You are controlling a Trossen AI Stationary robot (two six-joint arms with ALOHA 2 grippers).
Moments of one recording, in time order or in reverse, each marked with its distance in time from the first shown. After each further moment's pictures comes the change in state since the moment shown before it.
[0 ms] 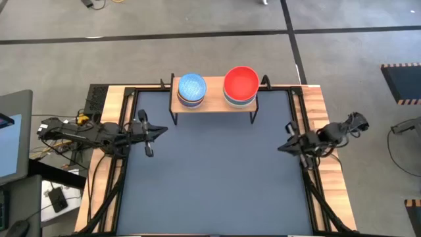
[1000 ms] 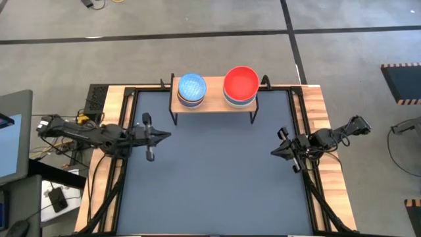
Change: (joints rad) left arm -0.036 0.085 0.000 0.091 0.058 0.025; right arm -0.076 0.000 -0.212 0.238 -0.079 0.128
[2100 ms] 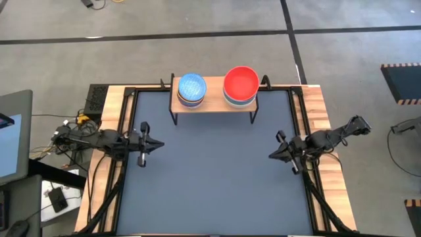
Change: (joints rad) left arm -0.007 -0.514 -0.278 -0.243 0.145 -0.139; right arm -0.001 0.000 -0.002 -0.118 -0.026 0.077
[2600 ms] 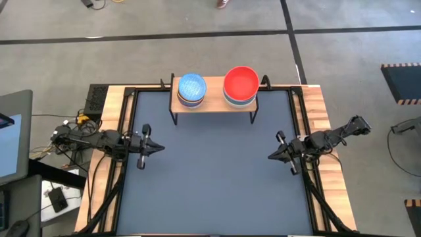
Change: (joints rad) left arm 0.002 0.022 -0.001 -0.027 0.078 0.018; right arm 0.000 0.000 -0.001 -0.058 -0.001 -0.094
